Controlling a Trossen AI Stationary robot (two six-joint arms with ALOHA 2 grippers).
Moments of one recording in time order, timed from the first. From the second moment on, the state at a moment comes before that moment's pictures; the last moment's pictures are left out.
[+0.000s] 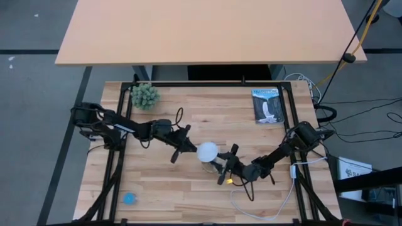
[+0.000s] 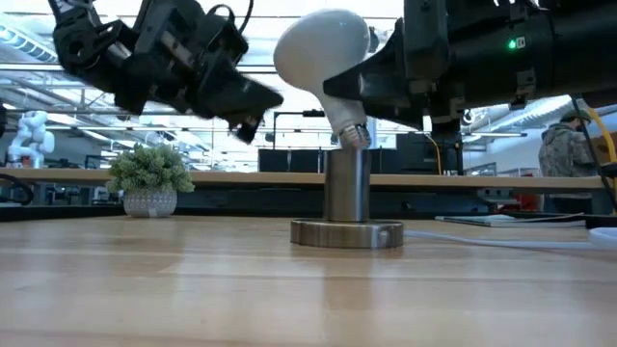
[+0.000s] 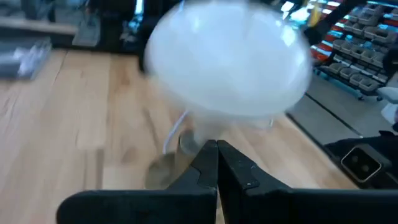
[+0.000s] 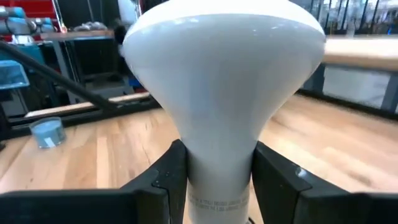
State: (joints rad) left arm 0.02 1.54 0.49 0.84 0.43 -0.11; right arm 0.52 1.99 0.72 1.25 0.97 0.13
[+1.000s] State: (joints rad) left arm 0.00 1.55 0.59 0.65 0.38 0.01; right arm 0.51 1.99 0.72 1.14 0.96 0.17
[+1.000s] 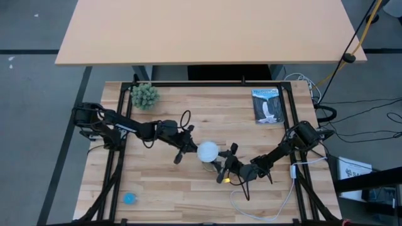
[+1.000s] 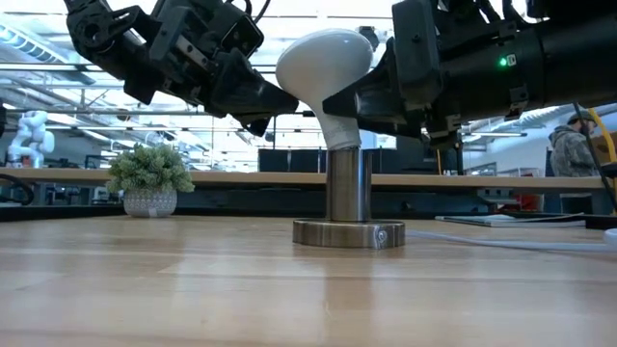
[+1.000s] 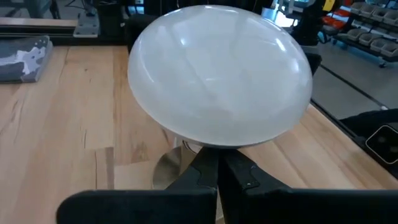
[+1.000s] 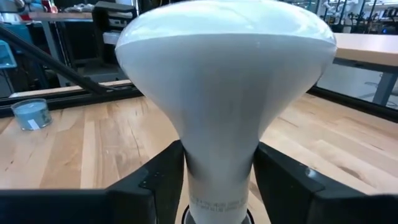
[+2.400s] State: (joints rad) left arm -0.03 1.55 0.59 0.69 0.36 0.00; right arm 0.52 1.77 0.72 0.71 0.81 0.38
